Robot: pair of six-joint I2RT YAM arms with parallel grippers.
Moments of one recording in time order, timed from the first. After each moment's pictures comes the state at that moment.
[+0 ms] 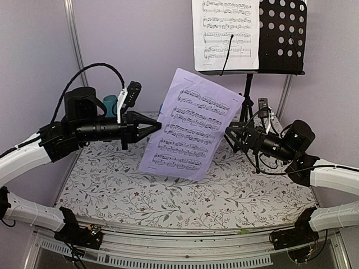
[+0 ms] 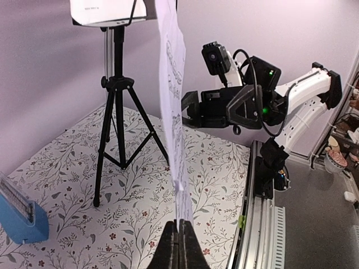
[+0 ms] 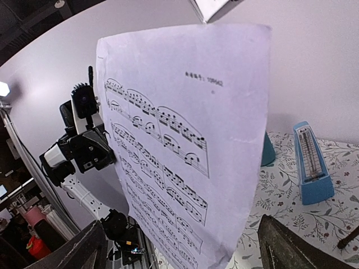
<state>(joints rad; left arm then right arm) -0.85 1.11 1.08 -0.15 0.39 -0.07 0.65 1.06 0.57 0.69 -0.48 0.58</state>
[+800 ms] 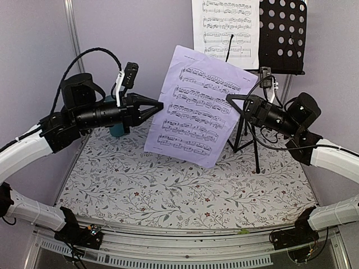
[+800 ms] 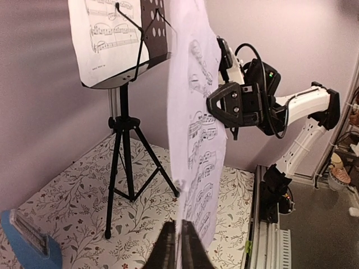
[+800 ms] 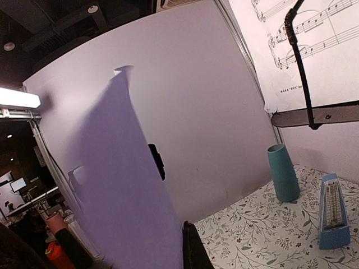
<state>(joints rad) -0.82 1.17 1.19 -0.07 0.41 -0.08 0.61 1.16 0.87 0.67 -0.63 0.66</state>
